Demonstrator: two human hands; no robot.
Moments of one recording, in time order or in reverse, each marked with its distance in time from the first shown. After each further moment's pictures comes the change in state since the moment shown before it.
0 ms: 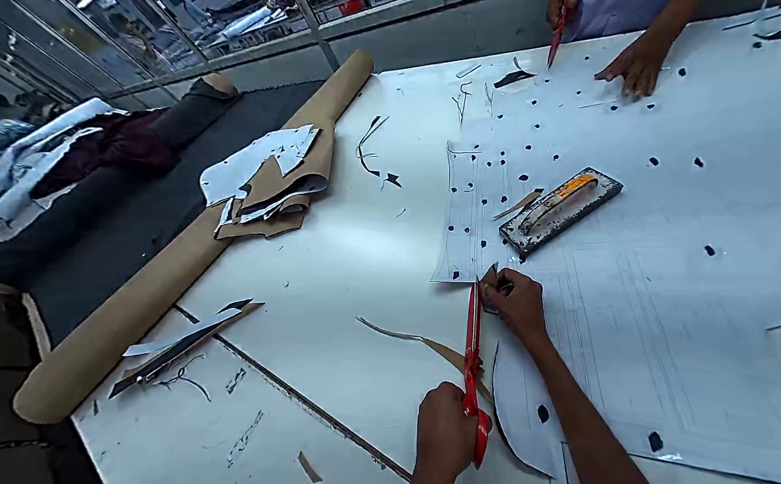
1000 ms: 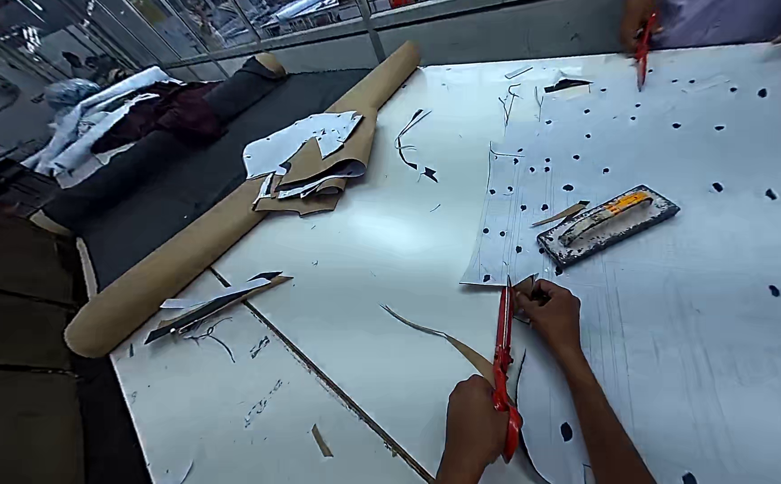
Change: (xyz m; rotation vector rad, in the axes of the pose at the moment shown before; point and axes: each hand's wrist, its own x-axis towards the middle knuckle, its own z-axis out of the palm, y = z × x) left_hand 0.007 0.009 0.001 -0.098 -0.015 0.047; right_hand 0.007 0.004 0.001 -0.052 -0.007 0.025
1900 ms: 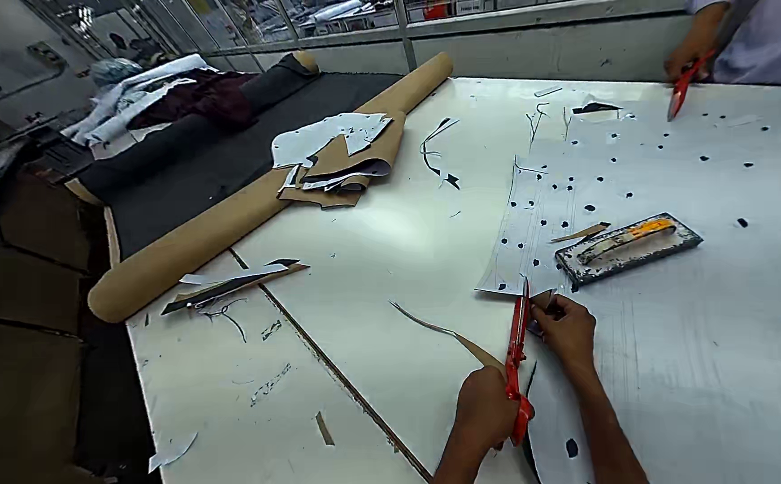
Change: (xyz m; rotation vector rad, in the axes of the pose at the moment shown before) left_hand 0.015 0.005 -0.011 -0.100 -0.042 0.073; right_hand -0.005 -0.001 -0.001 -0.006 -0.014 -0.001
